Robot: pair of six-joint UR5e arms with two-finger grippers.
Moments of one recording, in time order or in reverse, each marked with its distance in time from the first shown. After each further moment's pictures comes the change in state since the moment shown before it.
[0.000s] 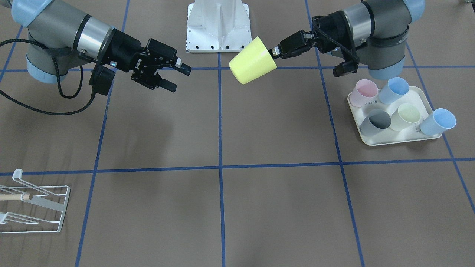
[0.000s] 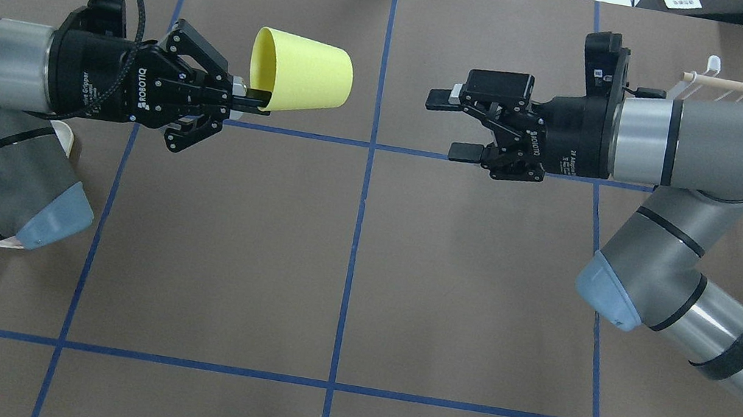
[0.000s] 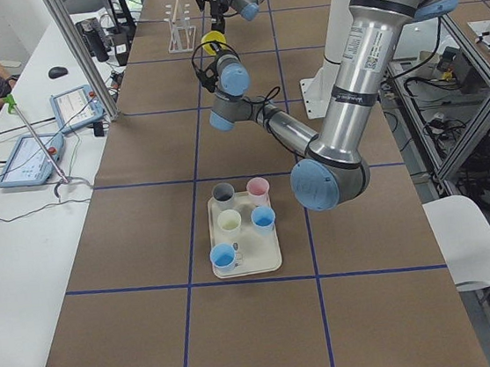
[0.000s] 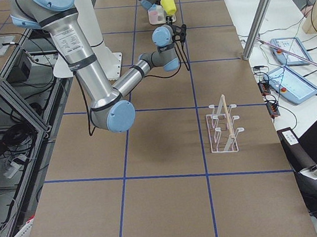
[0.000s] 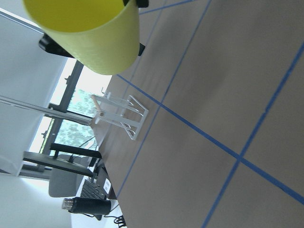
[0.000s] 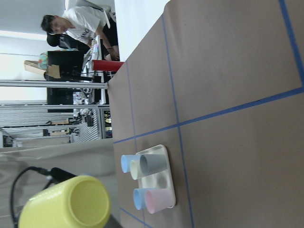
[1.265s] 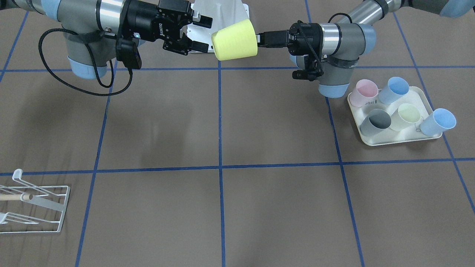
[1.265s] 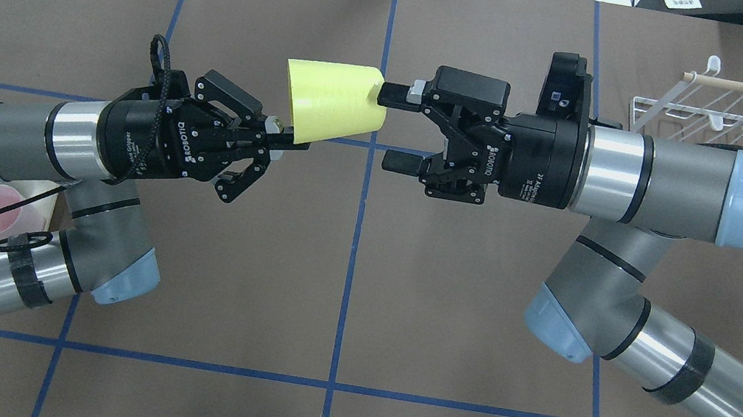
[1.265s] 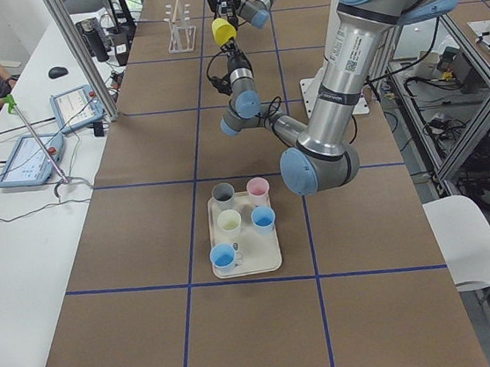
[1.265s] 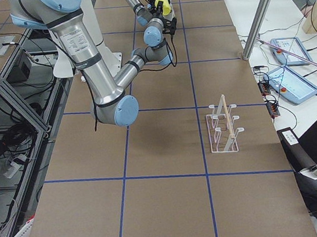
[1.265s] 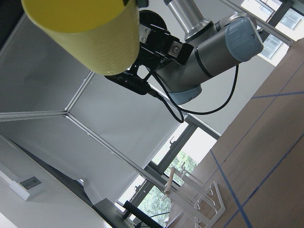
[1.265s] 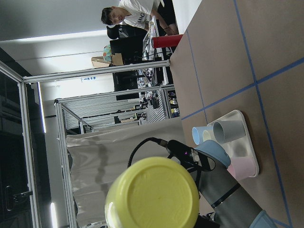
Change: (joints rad) left arm 0.159 -0.103 0.187 -0.393 0.232 -0.154; right arm -0.107 0.056 -0.002 0.198 -0.147 0.159
